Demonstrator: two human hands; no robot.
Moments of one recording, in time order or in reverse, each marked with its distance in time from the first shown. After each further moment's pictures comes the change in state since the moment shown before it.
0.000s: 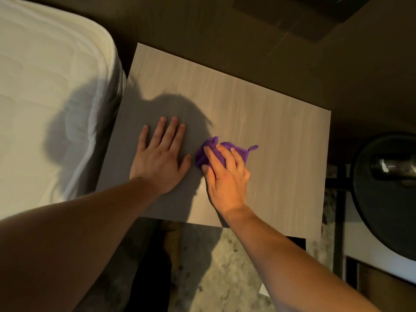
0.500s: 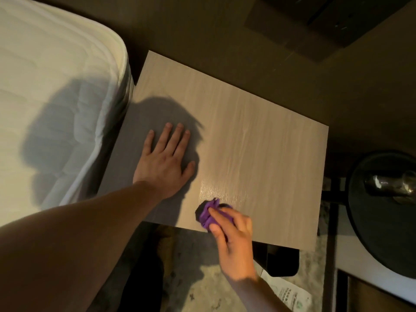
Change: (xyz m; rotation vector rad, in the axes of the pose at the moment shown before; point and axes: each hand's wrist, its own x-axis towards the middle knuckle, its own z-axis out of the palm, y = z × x) left_hand 0.000 -0.004 0.002 -0.028 0.005 0.023; right_hand -0.112 0.010 -0.021 0.390 -0.006 0.002
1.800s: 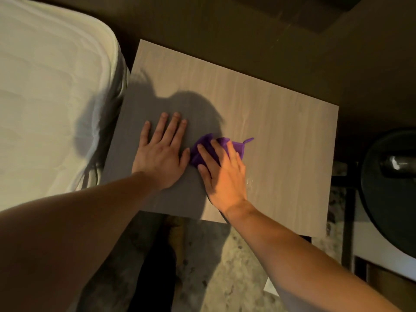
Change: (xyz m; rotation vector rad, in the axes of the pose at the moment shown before) left_hand 0.000 0.004 0.001 0.033 0.015 -0.030; right_hand 0.112 -0.002 0.016 -0.408 -0.058 -0.172
